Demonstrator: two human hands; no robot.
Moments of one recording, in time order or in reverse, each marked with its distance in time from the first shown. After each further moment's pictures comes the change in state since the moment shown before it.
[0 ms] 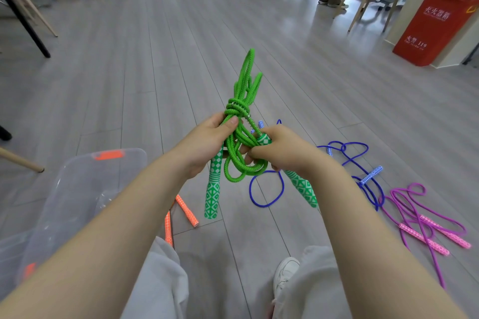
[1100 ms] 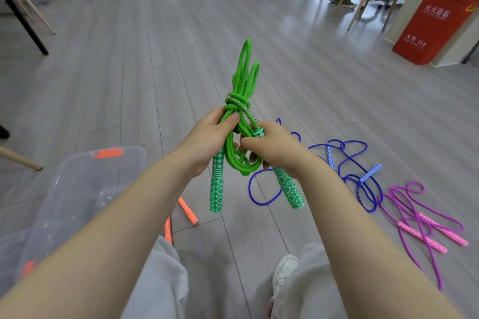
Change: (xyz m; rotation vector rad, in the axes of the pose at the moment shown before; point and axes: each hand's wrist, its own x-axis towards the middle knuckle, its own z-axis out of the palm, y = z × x) left_hand 0.002 -0.001 0.005 0.046 0.088 0.072; right_hand 0.003 -0.009 0.015 0.112 0.096 0.012
